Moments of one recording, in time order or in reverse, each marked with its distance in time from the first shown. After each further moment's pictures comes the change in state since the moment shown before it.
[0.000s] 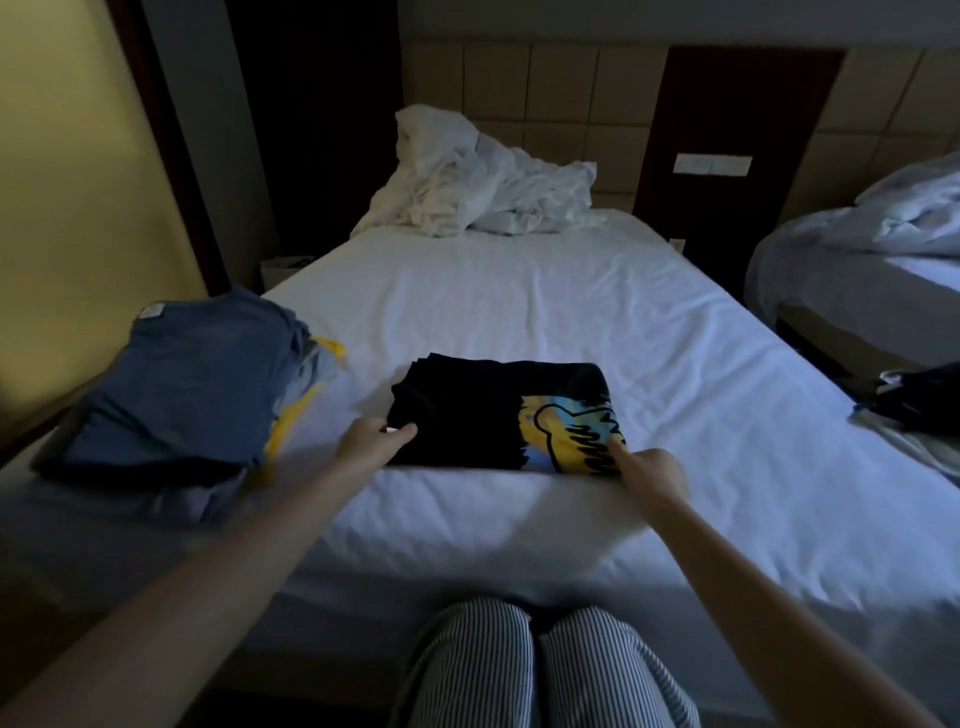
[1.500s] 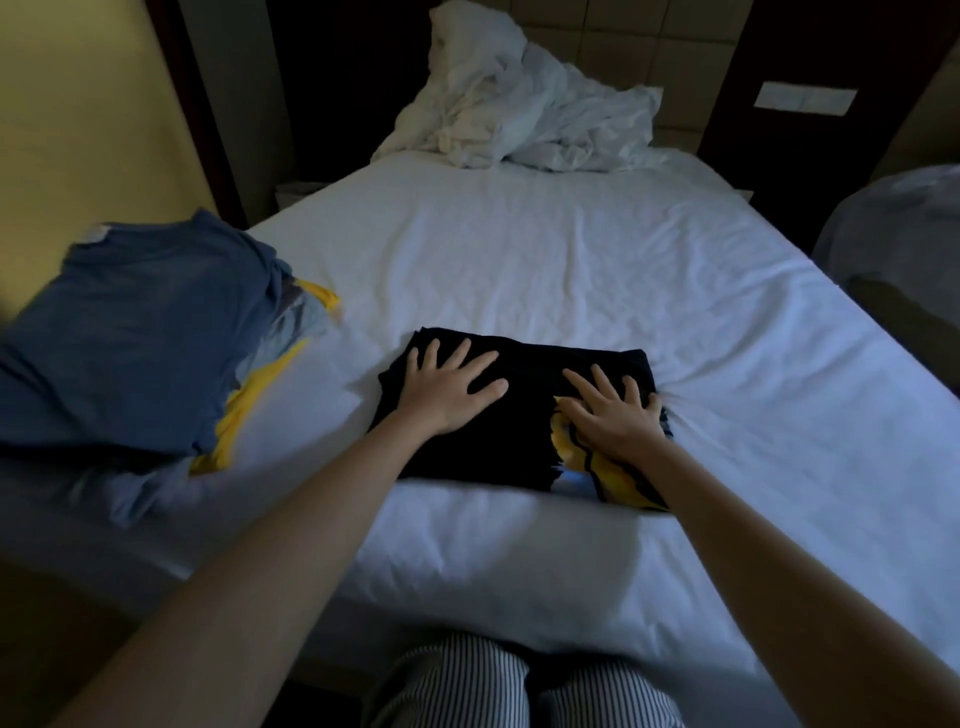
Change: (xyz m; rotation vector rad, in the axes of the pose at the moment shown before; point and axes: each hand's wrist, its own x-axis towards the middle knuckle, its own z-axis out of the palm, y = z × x) left_hand 0.081 0.037 0.071 0.839 -0.085 0.335; right_hand 0.081 -0.062 0.062 -0.701 -0.322 -0.569
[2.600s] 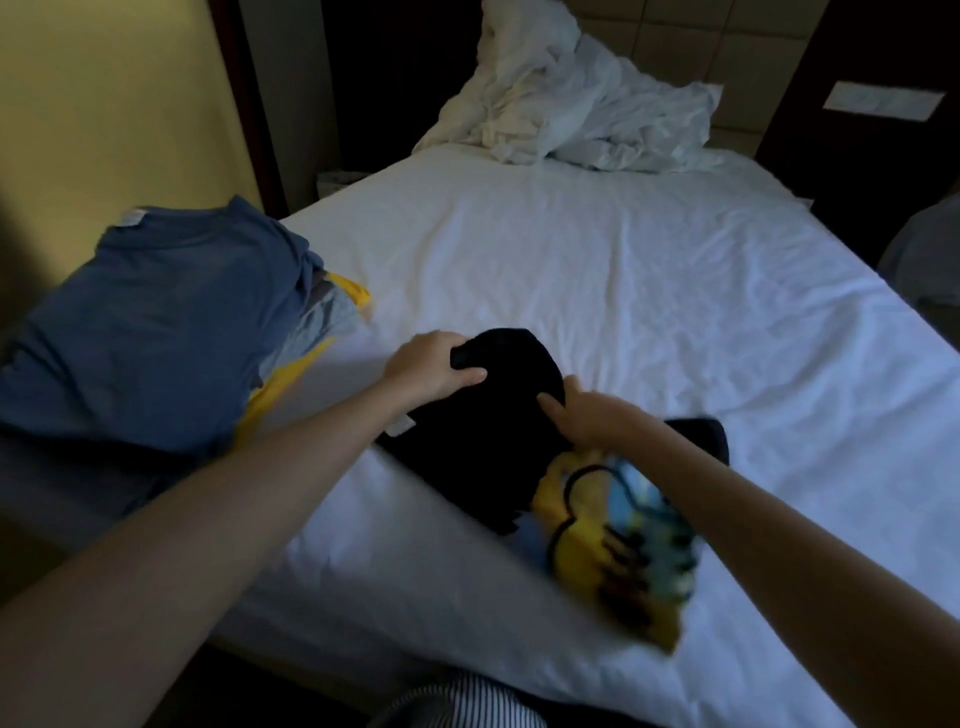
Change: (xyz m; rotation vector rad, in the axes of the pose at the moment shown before) left_hand 0.008 -0.042 -0.038 -0.295 0.158 -0.094; right_hand 0.027 -0.070 -0.015 -0.012 -0.125 -0.127
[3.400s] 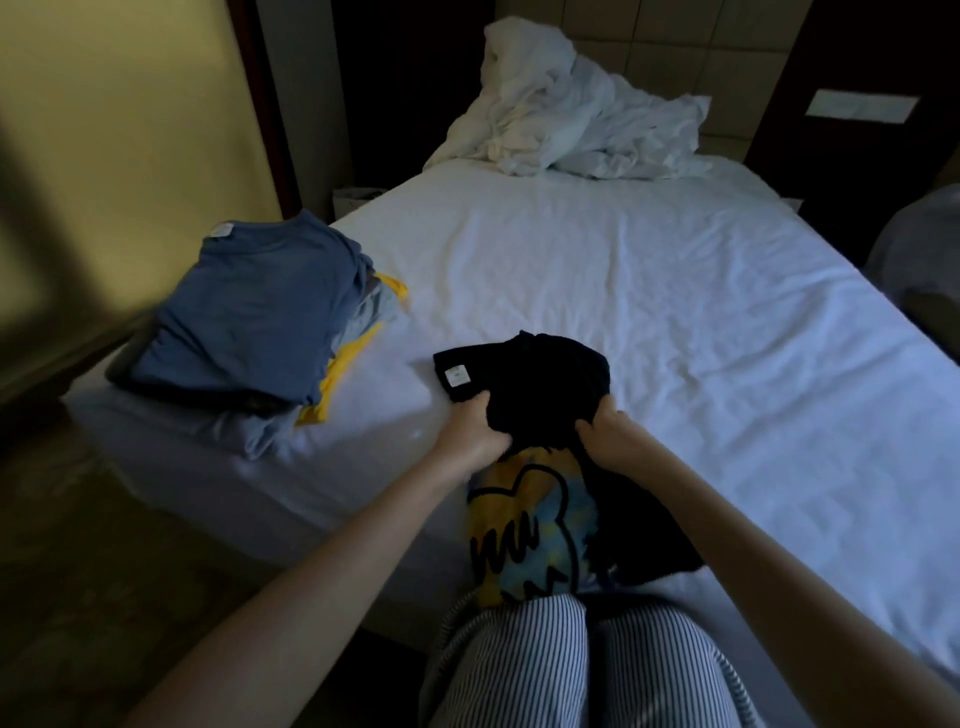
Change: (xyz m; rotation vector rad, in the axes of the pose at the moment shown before) left_hand -0.148 0.034 0.012 -0.555 -0.139 -0.179; right_hand -0.116 -0.019 0.025 0.434 0.069 0.143
